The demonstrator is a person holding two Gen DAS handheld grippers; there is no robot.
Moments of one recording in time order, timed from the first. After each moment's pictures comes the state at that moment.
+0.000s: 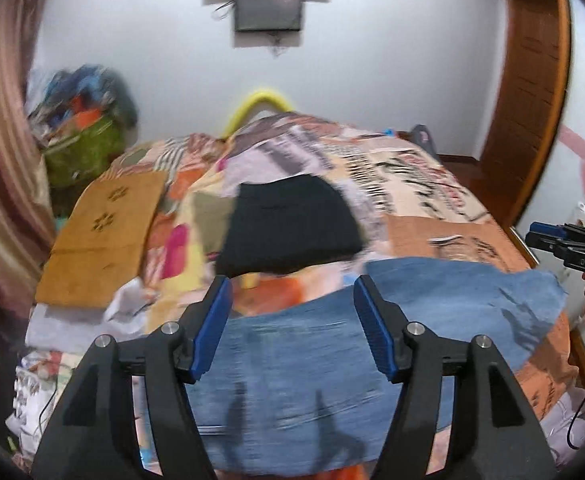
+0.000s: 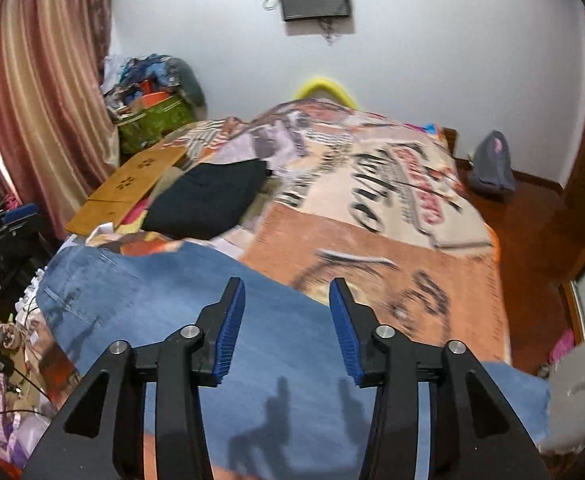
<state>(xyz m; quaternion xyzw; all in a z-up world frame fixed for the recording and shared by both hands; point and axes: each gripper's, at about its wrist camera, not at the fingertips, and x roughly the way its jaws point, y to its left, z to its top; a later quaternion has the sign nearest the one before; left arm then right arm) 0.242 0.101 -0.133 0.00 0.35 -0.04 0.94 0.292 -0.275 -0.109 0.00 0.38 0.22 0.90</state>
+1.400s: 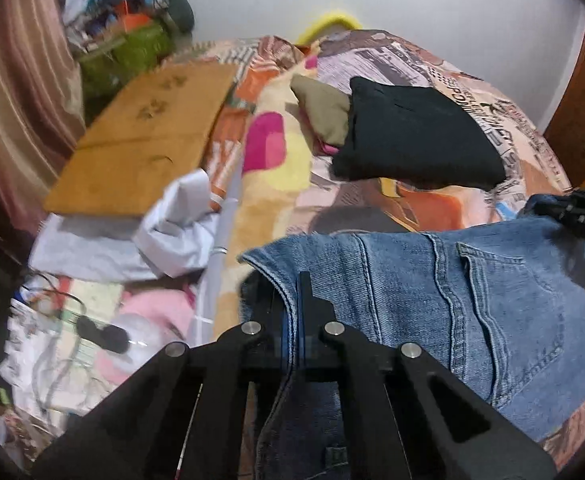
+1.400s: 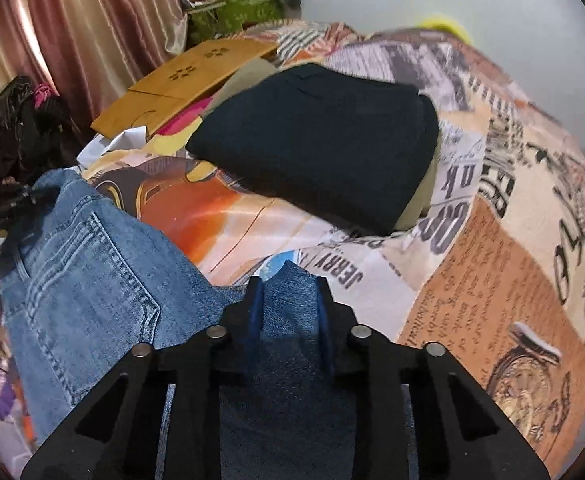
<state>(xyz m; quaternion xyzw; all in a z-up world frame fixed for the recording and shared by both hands) 0.282 0.218 -0.259 -0.02 0.46 0.05 0.89 0.379 -0.087 -0.208 -0.13 0.48 0.34 0.80</state>
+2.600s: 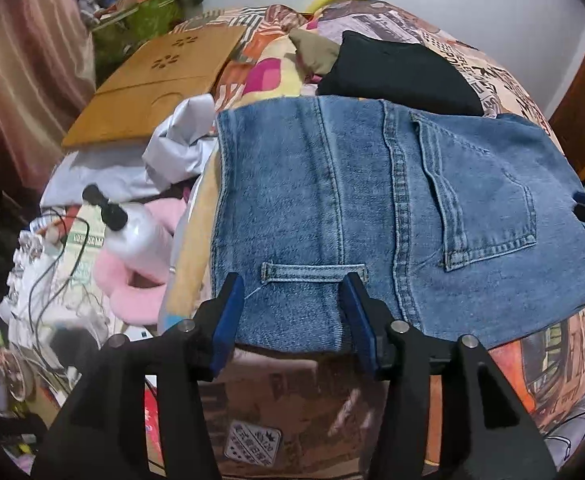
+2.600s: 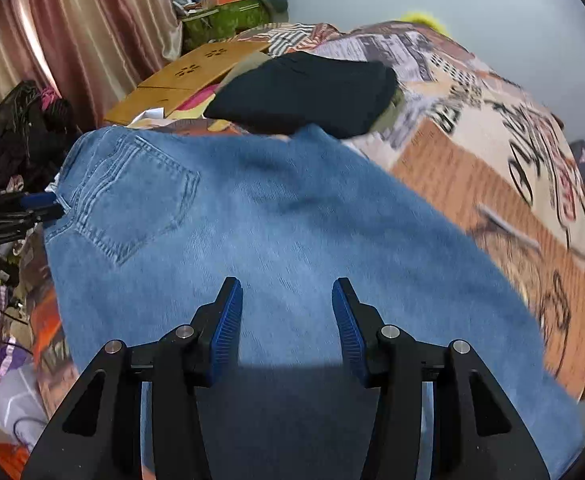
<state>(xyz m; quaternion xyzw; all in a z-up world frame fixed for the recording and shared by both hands) 0.193 0.184 -0.280 -0.05 0.50 0.06 0.86 0.295 -0.165 -0.202 -0.09 0.48 0.32 0.81</state>
